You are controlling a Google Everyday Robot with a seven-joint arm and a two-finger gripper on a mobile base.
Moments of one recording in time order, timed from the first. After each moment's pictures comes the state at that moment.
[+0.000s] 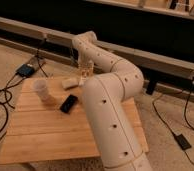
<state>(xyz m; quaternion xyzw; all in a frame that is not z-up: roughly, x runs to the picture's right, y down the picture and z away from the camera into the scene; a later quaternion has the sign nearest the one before) -0.031 -0.099 0.929 -0.17 0.20 0.70 0.66</state>
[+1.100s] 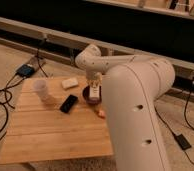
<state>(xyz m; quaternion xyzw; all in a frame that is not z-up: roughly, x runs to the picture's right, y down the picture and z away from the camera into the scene) 0.012 -0.015 0.906 -0.10 0.20 0.67 0.71</state>
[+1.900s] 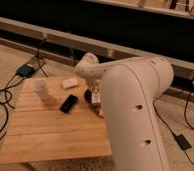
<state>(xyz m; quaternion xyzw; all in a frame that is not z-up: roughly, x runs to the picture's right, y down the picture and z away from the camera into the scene) 0.016 0.000 0.915 -0.08 0.21 0.65 0.72</state>
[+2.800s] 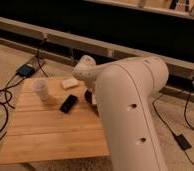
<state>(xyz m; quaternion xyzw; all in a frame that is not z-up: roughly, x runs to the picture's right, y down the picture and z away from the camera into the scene) 0.012 0.008 0.920 -0.07 0.22 0.65 0.73</state>
